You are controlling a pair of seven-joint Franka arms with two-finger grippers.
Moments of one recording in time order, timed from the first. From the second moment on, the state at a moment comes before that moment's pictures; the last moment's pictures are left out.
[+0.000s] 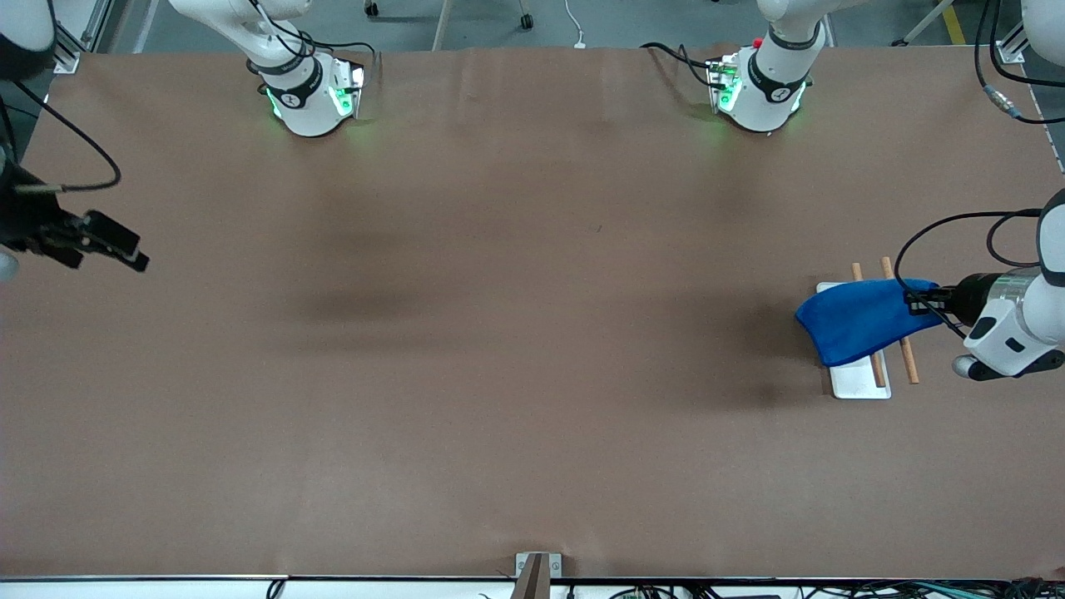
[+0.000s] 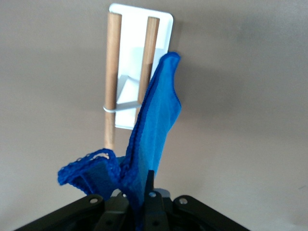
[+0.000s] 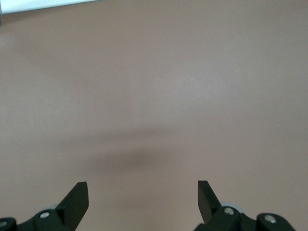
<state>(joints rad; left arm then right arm) 0.30 0.47 -0.26 -1.40 0.12 1.48 -0.06 0.00 -0.01 -0.04 -1.61 0.06 1.66 0.05</state>
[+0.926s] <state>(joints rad) 0.42 0.54 -0.25 -1.34 0.18 1.48 0.36 -0.04 -0.03 -0.03 -1.57 0.03 1.51 0.06</state>
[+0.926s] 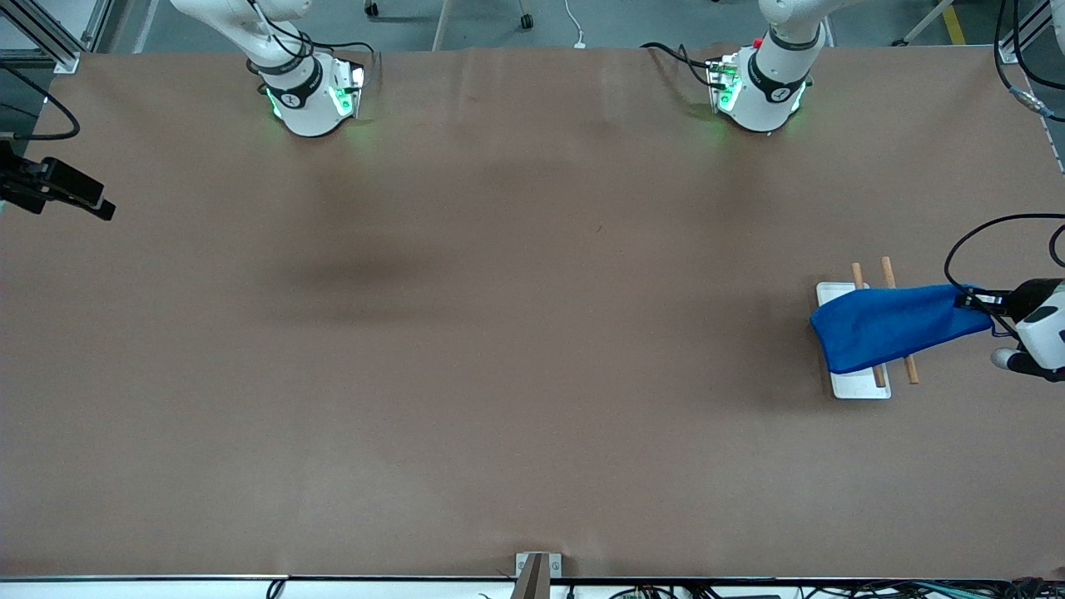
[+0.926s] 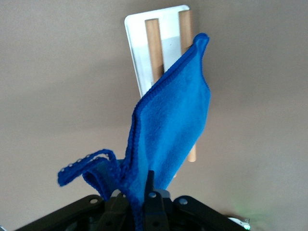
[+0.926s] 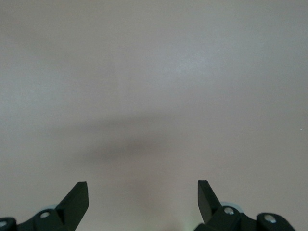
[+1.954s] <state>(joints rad) 0.47 0.61 -0.25 -1.34 0.23 1.59 0.41 -0.03 -0.03 -0.02 -1.57 0.02 1.52 0.06</state>
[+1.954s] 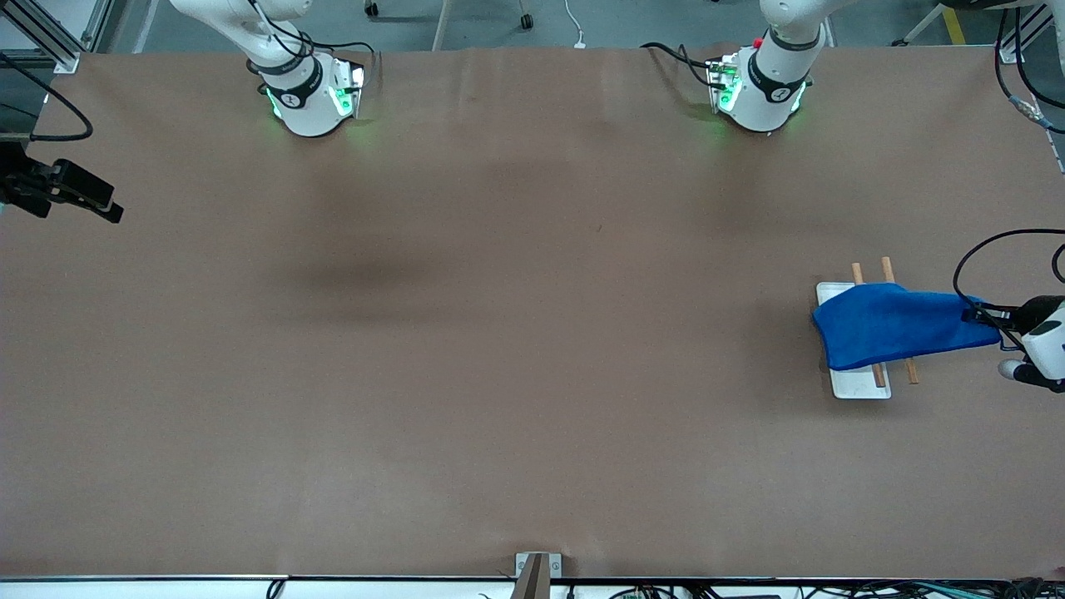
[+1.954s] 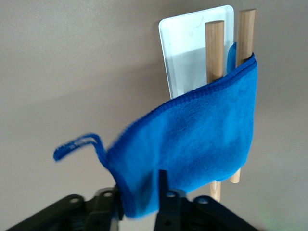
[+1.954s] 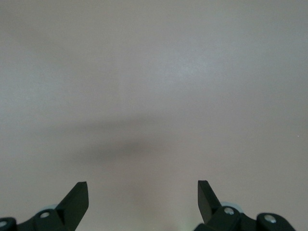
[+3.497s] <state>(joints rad) 0.48 0.34 -0.48 -1.23 0.23 1.56 0.23 -0.03 -0.03 -0.02 -1.57 0.02 1.52 0.06</state>
